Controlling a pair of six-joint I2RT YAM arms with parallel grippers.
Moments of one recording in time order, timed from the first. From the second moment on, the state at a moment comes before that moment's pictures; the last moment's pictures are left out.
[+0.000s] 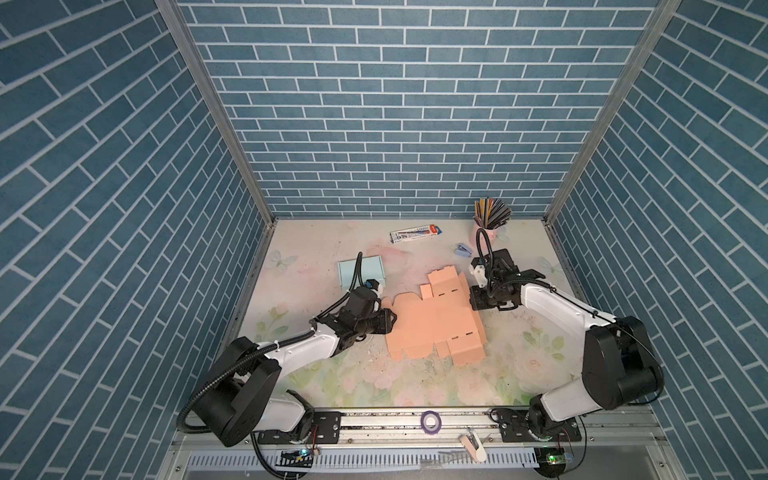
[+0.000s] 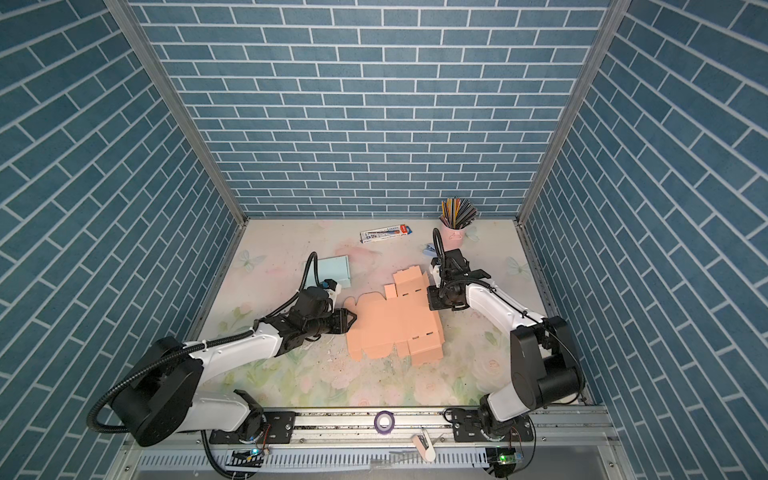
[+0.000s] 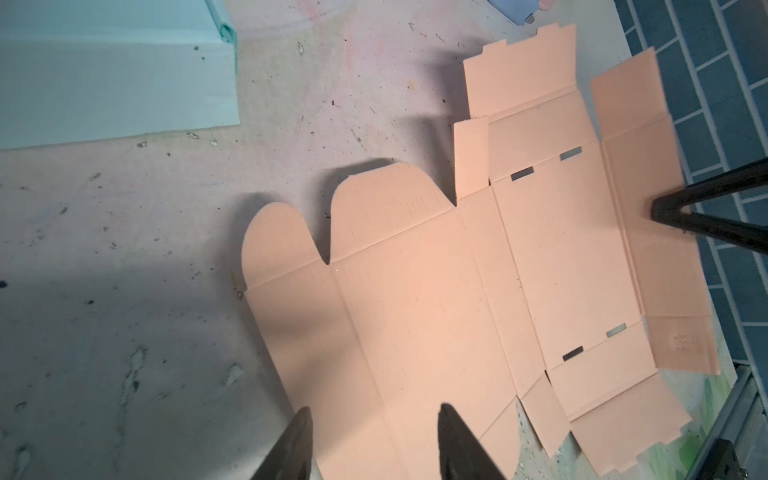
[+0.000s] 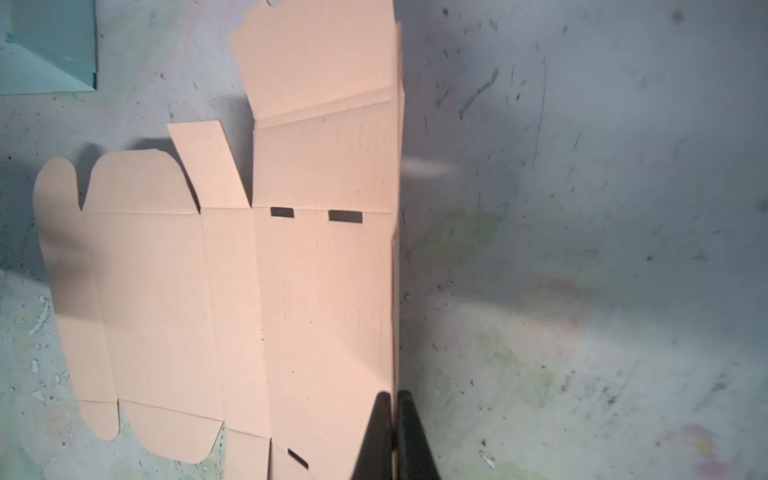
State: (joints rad) left arm -0.62 1.37 0.57 0.04 0.16 -0.57; right arm 0.40 1.50 1.02 -0.64 -0.16 0.10
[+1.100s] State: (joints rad) left arm -0.50 1.23 0.46 0.16 0.29 -0.60; right arm 0.92 1.48 1.02 -0.40 0.44 -0.47
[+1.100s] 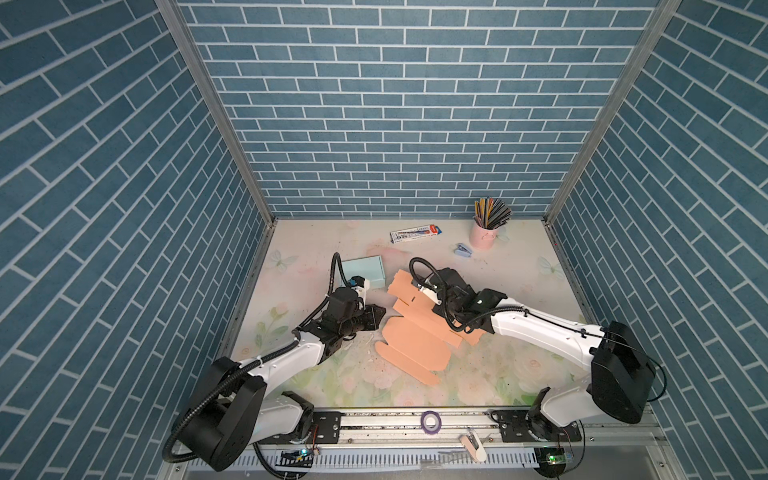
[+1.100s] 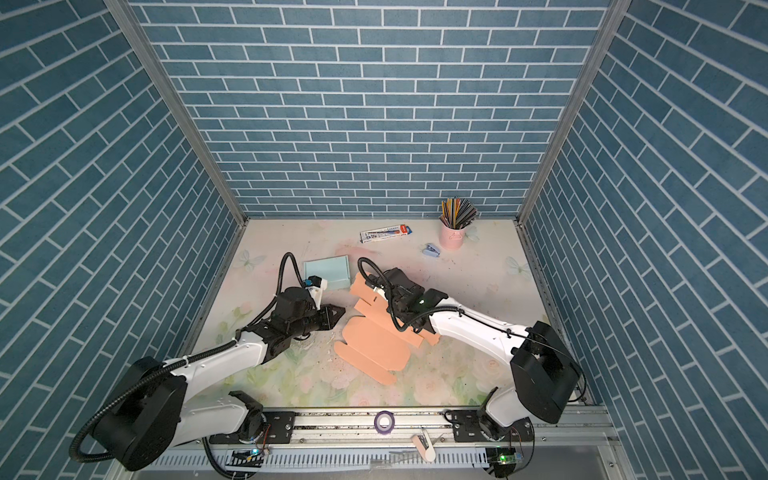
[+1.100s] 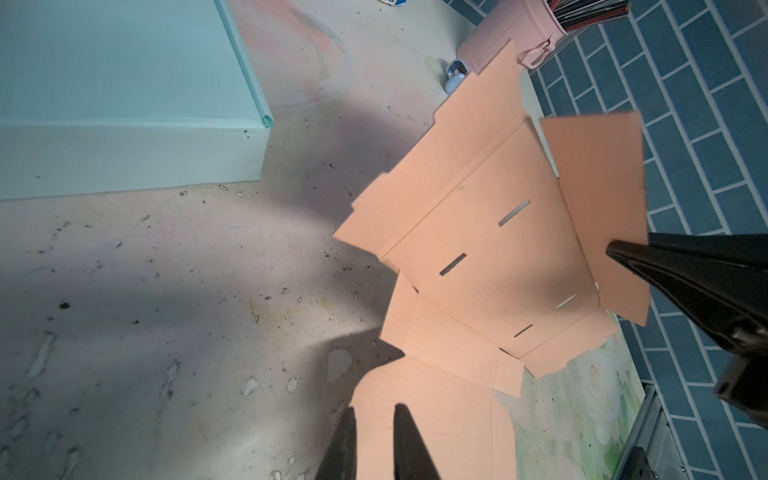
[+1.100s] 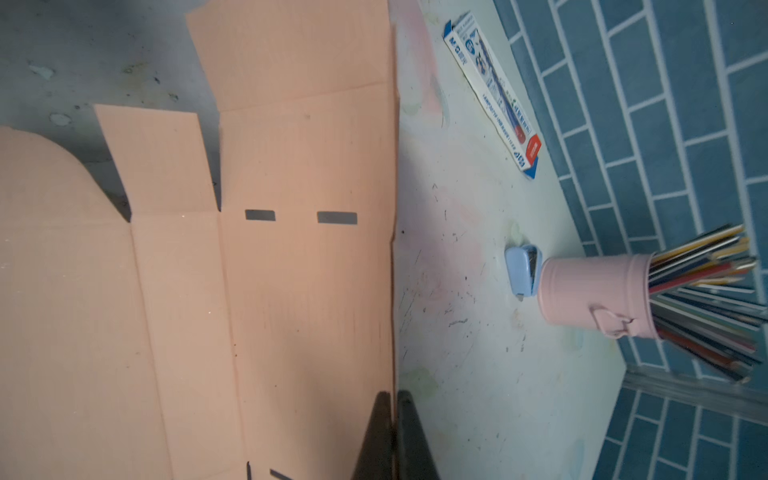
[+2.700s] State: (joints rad) left arm -0.54 1.41 0.62 0.31 0.43 -0.73; right arm 1.09 1.51 0.83 -0.04 0.66 -0.82
